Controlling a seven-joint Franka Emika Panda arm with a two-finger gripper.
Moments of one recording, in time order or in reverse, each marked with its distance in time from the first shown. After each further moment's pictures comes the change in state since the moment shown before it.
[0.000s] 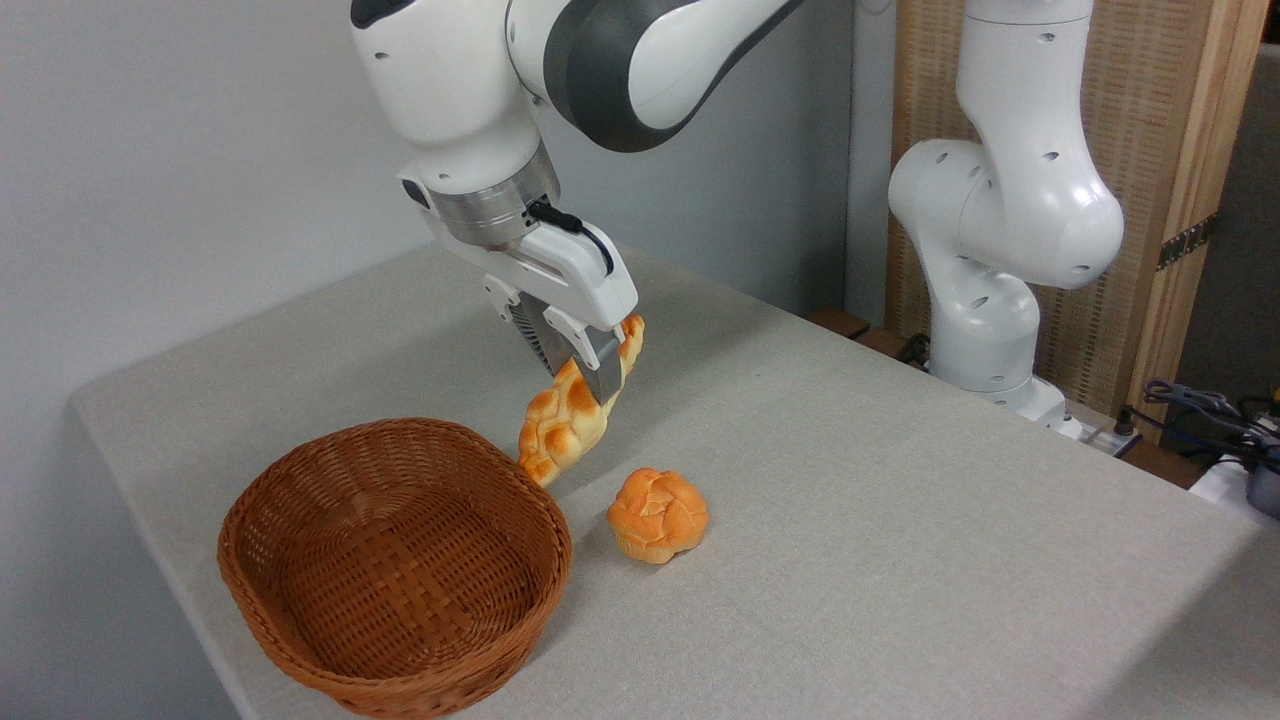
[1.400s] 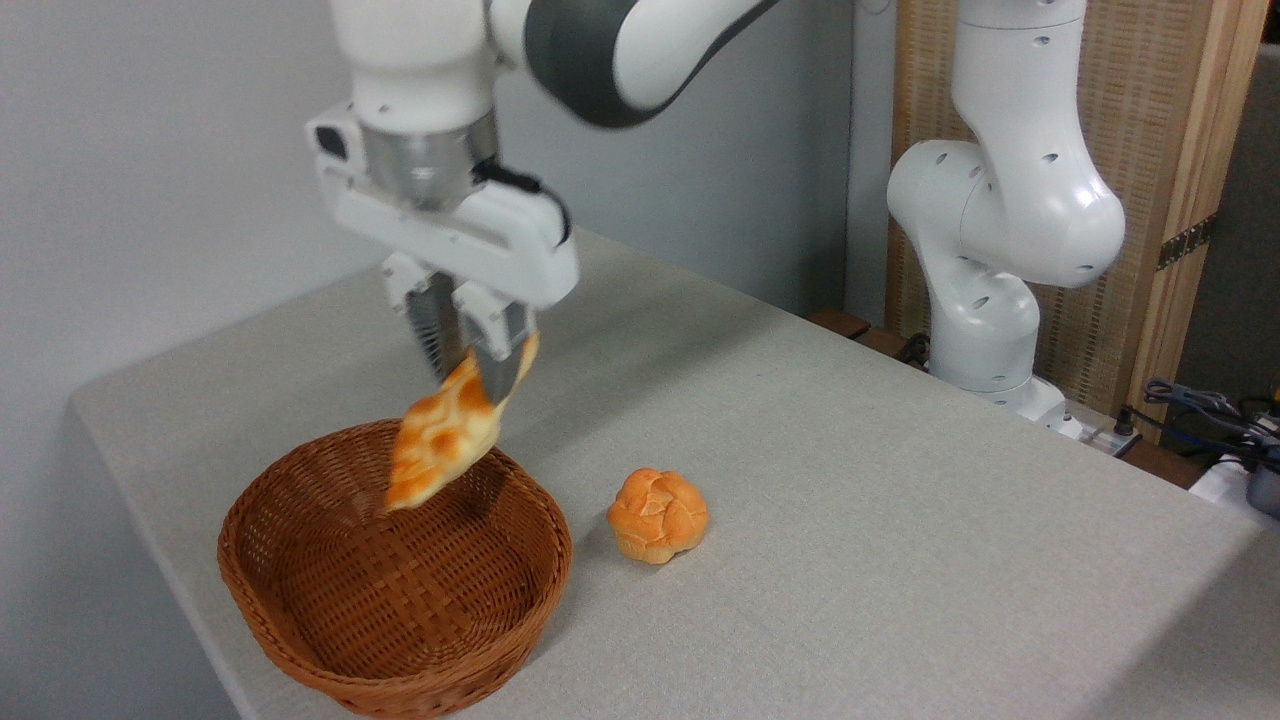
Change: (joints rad) arm 0.032 0.025 0.005 0.119 -0.052 0.151 -0.153
